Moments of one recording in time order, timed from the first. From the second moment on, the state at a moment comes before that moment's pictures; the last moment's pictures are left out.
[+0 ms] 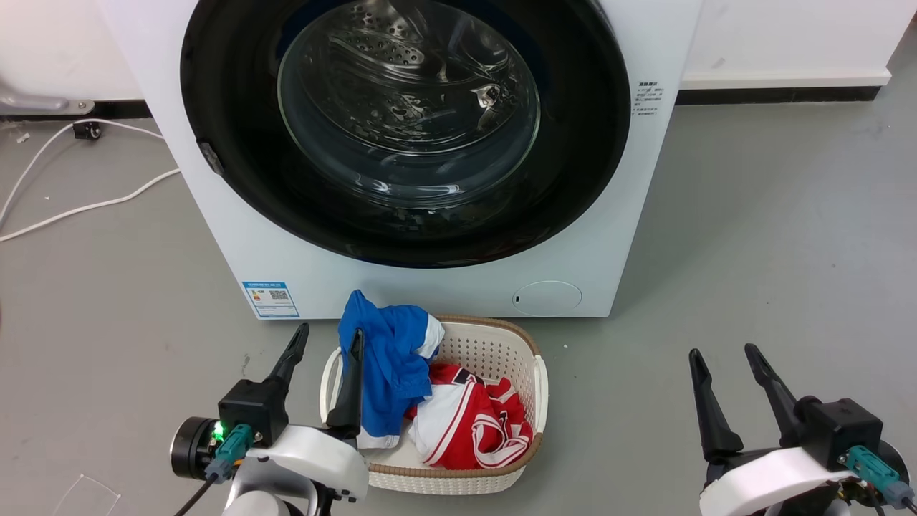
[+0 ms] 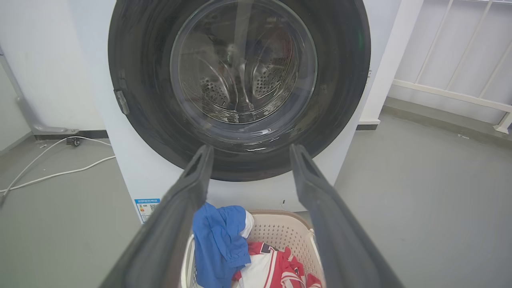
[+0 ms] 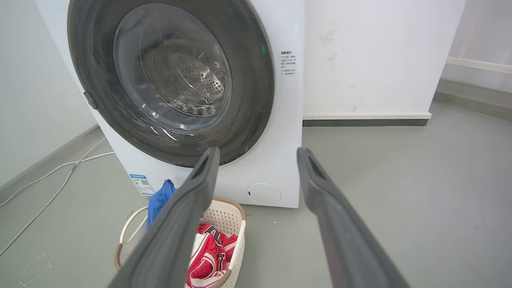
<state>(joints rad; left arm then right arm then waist) -0.12 0.15 -0.23 0.21 -0.27 0.00 -0.21 0.04 -0.05 0.03 0.04 0.14 0.13 -0.11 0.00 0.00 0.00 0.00</state>
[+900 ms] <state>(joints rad) -0.13 0.09 -0.17 0.27 -0.12 -0.05 -0.26 0.05 -0.05 0.02 0.04 0.04 0.13 -0.16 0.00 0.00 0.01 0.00</state>
